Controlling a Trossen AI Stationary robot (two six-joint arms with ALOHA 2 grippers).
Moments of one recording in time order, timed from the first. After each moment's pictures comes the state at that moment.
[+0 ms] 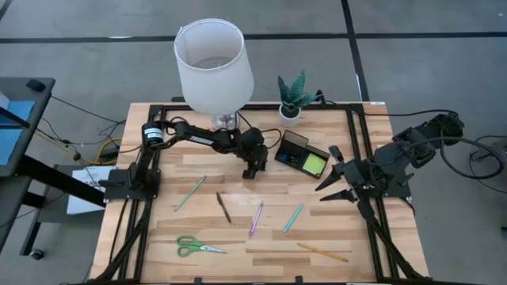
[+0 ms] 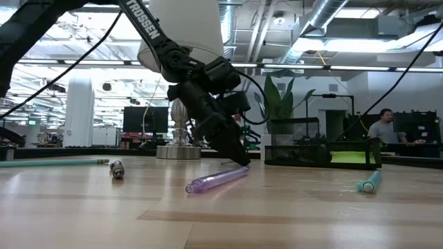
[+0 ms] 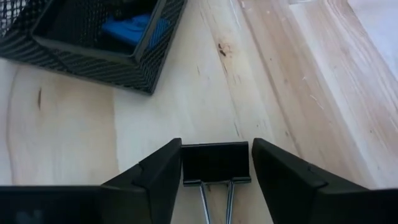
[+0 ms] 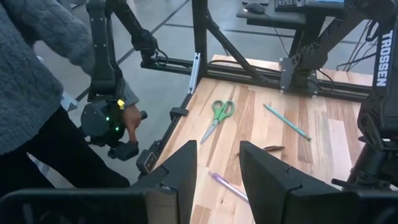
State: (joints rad) left arm 0.30 2.10 1.21 -0.07 0.30 0.41; right arm 0.55 1.12 1.48 -0.81 0.14 0.10
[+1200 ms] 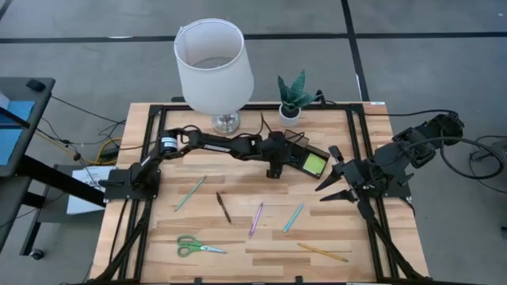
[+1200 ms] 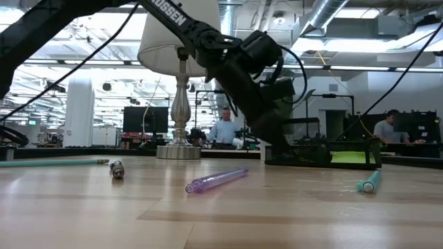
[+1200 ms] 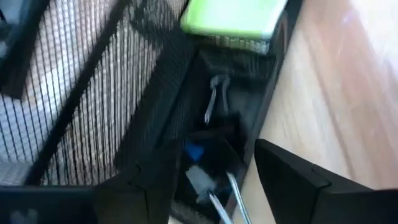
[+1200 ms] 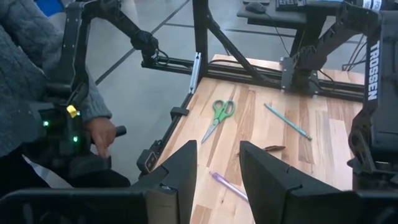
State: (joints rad) left arm 0.15 2.24 1.61 -0.14 -0.12 0.41; right arm 0.55 1.12 1.48 -0.81 0.13 0.10
